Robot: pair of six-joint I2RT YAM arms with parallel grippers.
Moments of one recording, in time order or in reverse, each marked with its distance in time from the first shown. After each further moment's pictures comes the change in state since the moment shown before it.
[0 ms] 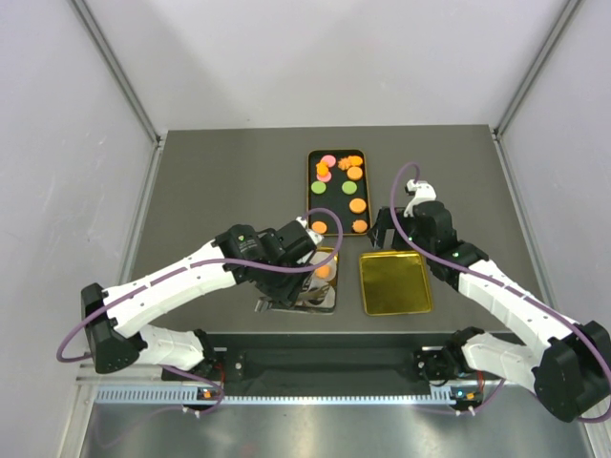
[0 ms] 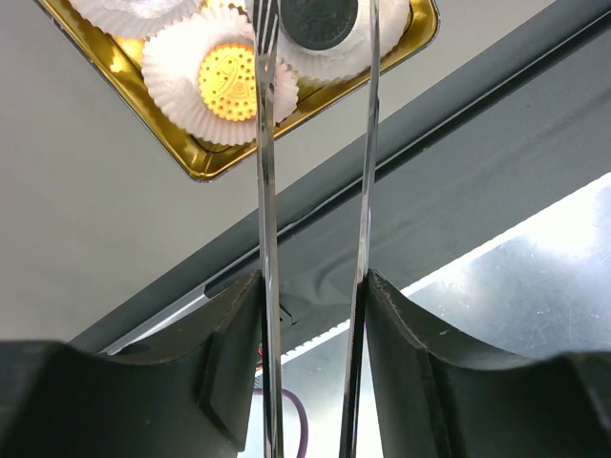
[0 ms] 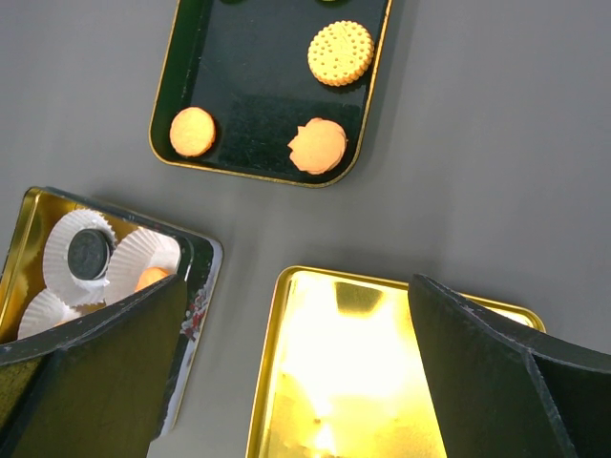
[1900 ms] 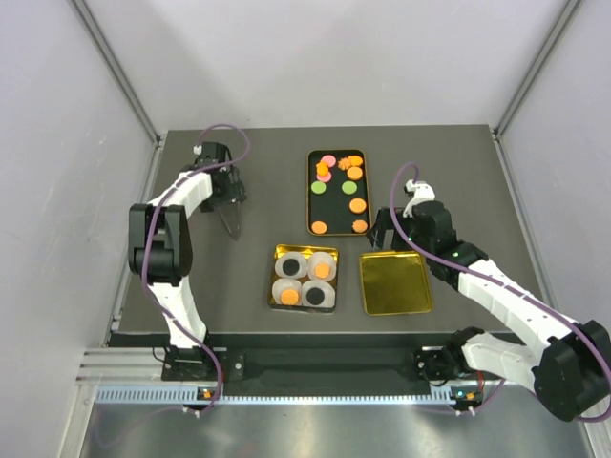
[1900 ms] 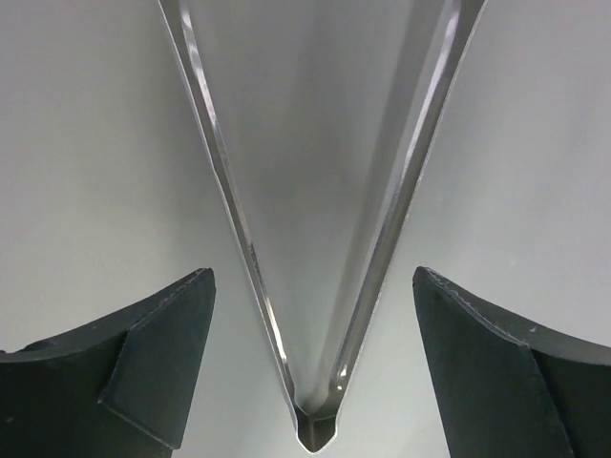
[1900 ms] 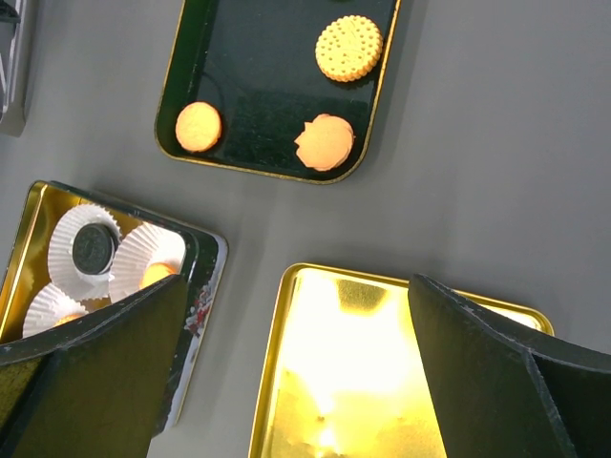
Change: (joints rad) left arm 0.986 0.642 0.142 0.713 -0.108 0.088; right arm 0.000 0.004 0.000 0.000 -0.018 0.000
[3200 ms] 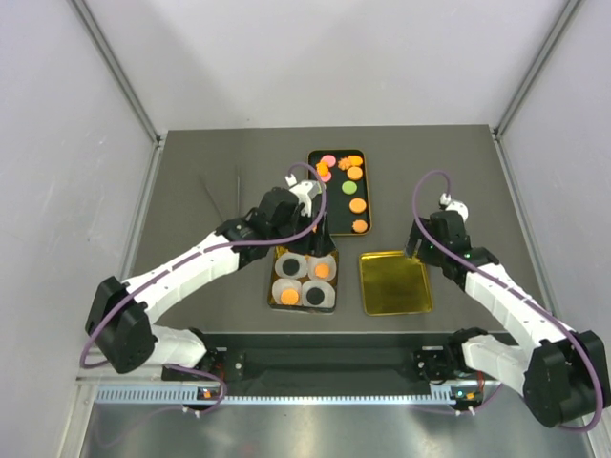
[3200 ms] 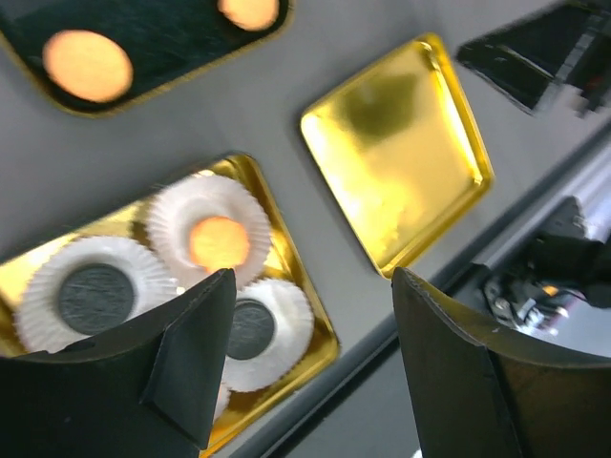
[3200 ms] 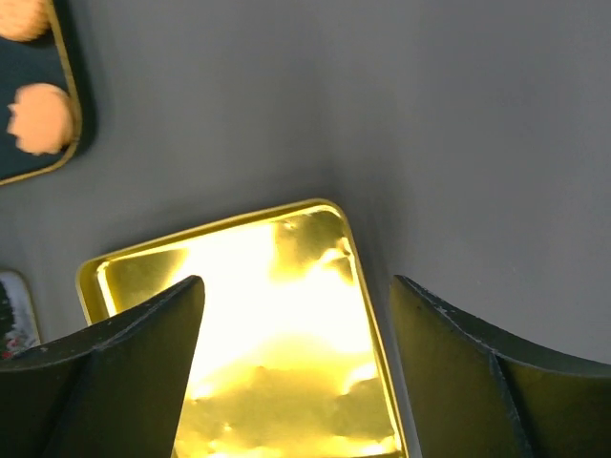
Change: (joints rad) left arm -0.686 -0.583 -0.356 0.127 0.319 -0.141; right arm -0.186 -0.024 -0.070 -0.199 0.181 0.095
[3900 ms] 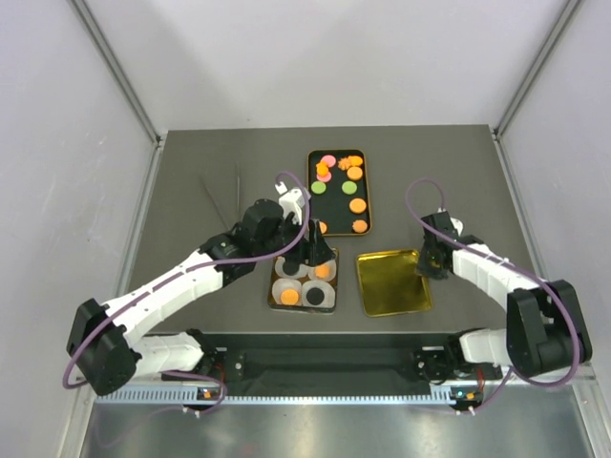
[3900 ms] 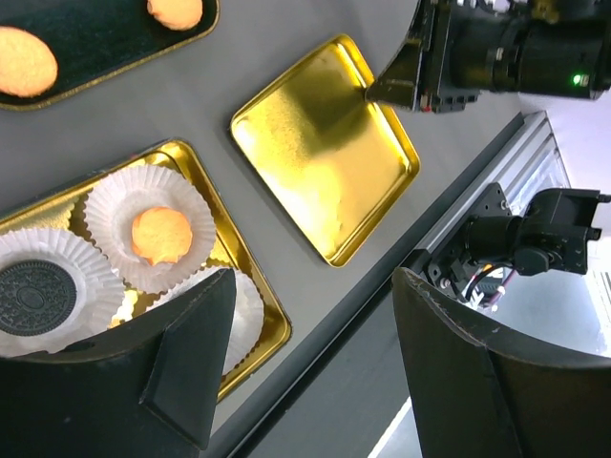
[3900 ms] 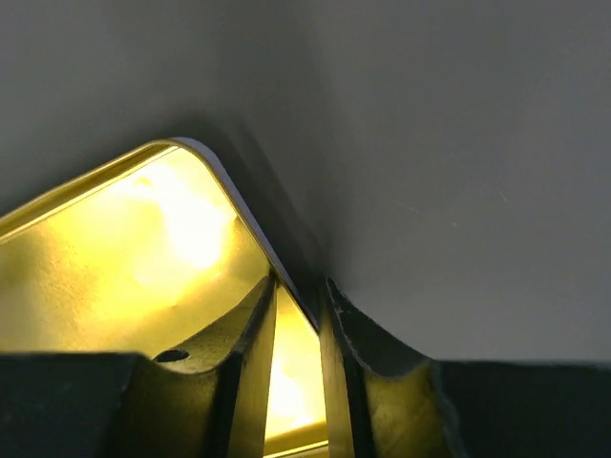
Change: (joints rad) left arm -0.013 -0.171 -0.155 0.136 0.093 -0.074; right arm -0.057 0.250 0.009 -0.140 -0.013 0.093
